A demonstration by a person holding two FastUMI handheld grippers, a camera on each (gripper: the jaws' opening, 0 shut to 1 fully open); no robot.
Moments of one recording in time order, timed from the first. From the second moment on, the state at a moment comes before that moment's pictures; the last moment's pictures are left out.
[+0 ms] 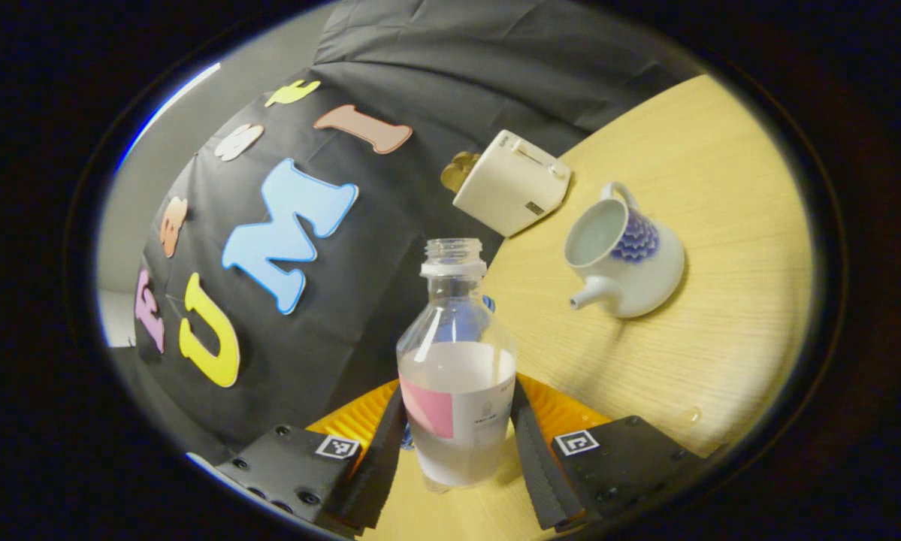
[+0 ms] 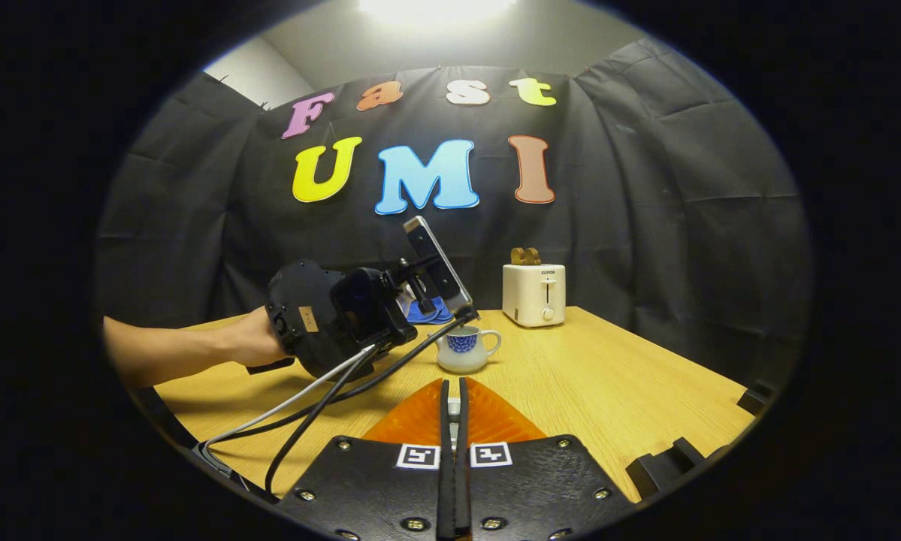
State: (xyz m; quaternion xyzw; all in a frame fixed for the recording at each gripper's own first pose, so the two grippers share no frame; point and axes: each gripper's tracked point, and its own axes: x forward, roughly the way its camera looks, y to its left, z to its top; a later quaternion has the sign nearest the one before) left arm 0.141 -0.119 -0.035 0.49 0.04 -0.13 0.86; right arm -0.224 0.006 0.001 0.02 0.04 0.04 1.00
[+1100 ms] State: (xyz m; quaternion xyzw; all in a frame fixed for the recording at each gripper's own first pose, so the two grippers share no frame) left arm 0.147 -0.144 -0.030 0.68 0.04 -0.15 0.71; right arm -0.225 0.002 -0.007 0.03 0.06 0.03 1.00
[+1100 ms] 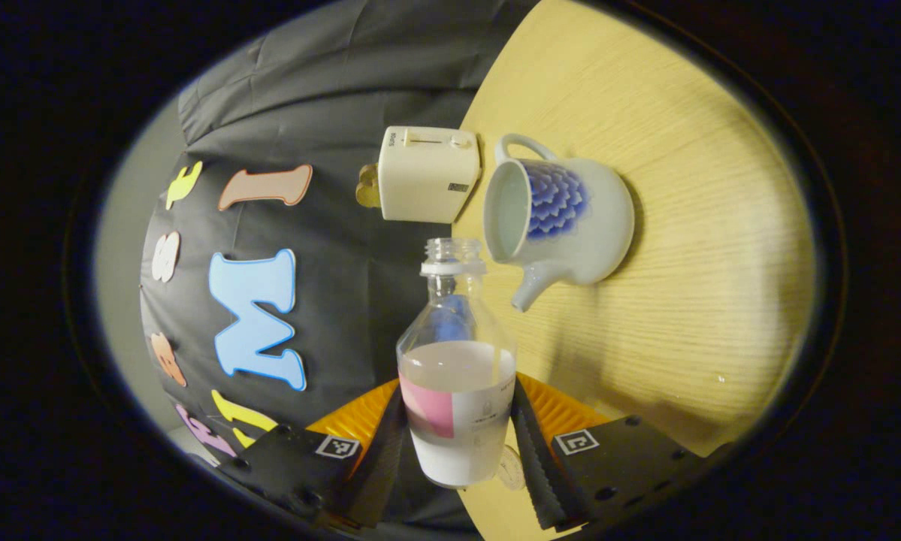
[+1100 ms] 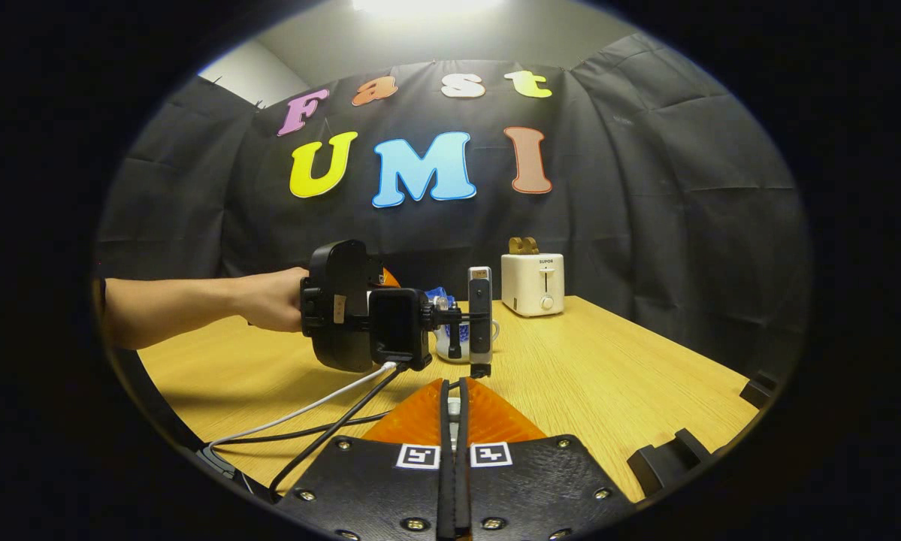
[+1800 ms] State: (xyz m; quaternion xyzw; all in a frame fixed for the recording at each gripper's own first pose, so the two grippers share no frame) left arm 0.145 -0.147 -0.014 0.77 0.04 -0.12 0.62; right arm -0.219 -0.002 -0.016 0.03 0.07 0.04 1.00
